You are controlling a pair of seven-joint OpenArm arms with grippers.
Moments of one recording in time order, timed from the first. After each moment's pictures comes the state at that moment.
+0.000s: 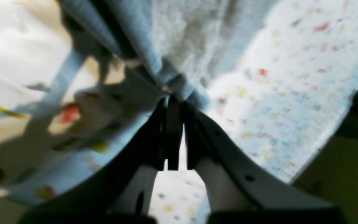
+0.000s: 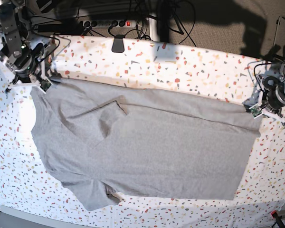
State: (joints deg) left arm -8.7 -43.0 22.1 66.8 13.4 -33.5 10.5; right arm -20.0 40.9 0.1 100.8 -8.4 22.6 -46.8
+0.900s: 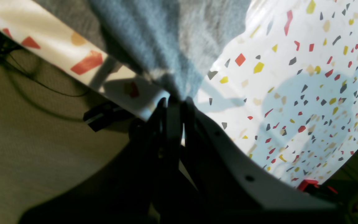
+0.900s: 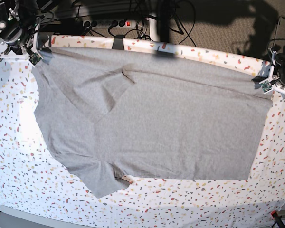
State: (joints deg) left arm 5.3 -53.6 22.2 81.1 0.6 -33.6 22.3; right arm -41.0 41.3 12.1 111.5 4.2 20.6 -49.6
